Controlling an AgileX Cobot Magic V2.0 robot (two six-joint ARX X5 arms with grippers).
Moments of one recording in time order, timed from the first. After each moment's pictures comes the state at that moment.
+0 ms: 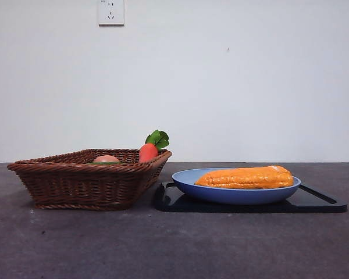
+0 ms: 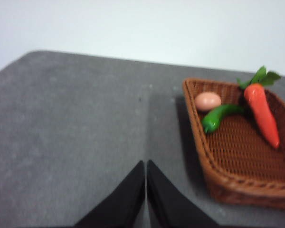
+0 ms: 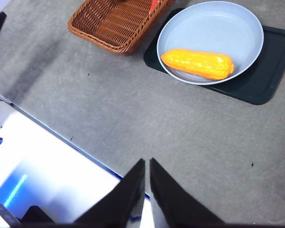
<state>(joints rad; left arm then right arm) 0.09 0.00 0.09 -0.21 0.13 -0.09 0.27 0.62 1.17 -1.33 -0.42 0.03</state>
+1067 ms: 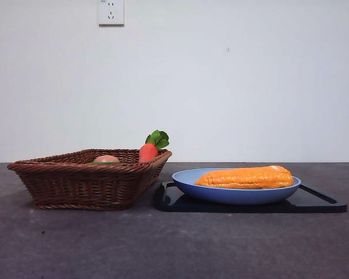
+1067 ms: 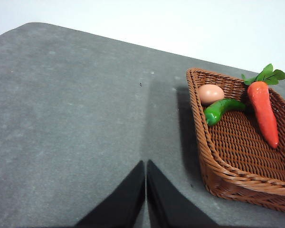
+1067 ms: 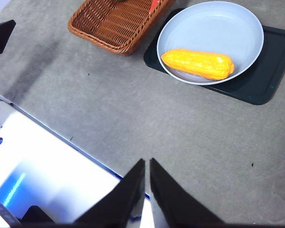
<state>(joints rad) 0.09 0.00 0.04 -0.20 0.13 -0.20 0.27 0.62 1.17 -1.33 -0.42 0.03</state>
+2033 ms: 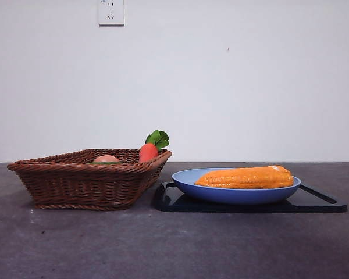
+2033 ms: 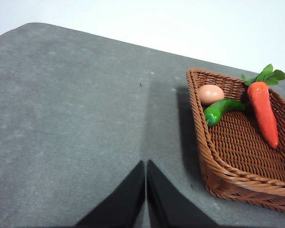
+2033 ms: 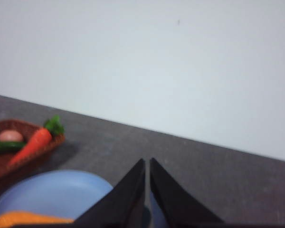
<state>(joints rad) 0.09 0.00 0.04 -0.20 0.13 -0.20 -0.05 0.13 0.28 -0.05 -0.33 -0.08</state>
